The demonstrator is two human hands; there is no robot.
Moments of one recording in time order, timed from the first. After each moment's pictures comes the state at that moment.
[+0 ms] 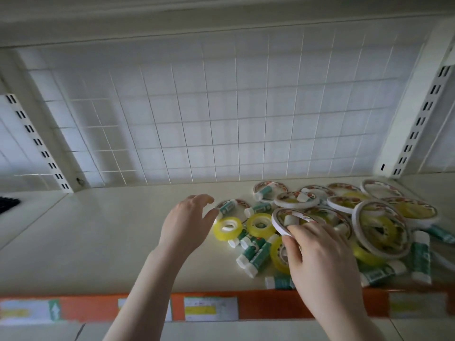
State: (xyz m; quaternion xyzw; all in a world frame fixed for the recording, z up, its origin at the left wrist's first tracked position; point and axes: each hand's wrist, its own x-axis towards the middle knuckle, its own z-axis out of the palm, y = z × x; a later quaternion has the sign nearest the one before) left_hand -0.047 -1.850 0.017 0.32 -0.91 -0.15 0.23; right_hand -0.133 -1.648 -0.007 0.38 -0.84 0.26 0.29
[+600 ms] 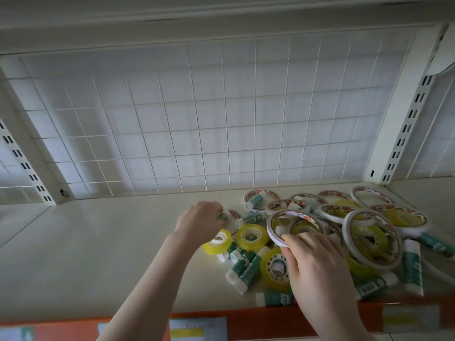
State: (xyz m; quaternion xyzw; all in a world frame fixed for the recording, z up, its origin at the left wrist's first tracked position) left_hand -0.102 -1.863 0.013 0.29 -0.95 -0.11 0.08; right_hand -0.154 -1.646 -0.017 0.39 -0.84 0.24 0.30
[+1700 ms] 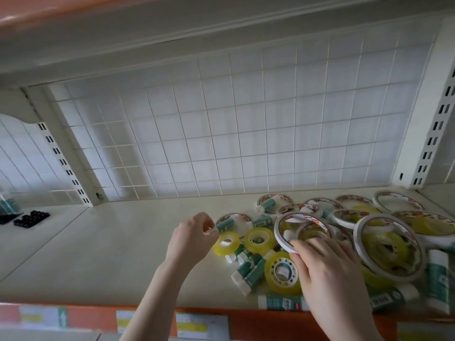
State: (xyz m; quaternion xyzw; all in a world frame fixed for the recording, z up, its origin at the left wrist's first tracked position) left_hand -0.064 -1.858 -0.008 0.39 -0.88 -0.17 0.22; right_hand -0.171 -1.637 -0.024 0.44 -0.80 0.28 0.31
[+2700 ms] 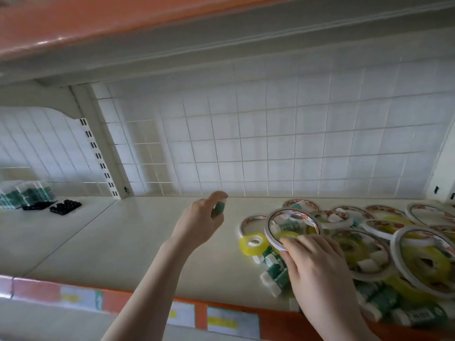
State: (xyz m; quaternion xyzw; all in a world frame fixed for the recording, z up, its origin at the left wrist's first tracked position) left_hand -0.035 -1.888 0.026 0.30 -0.91 -0.14 0.24; right_hand -0.139 -1.681 -0.017 0.49 -0.74 0.32 0.34
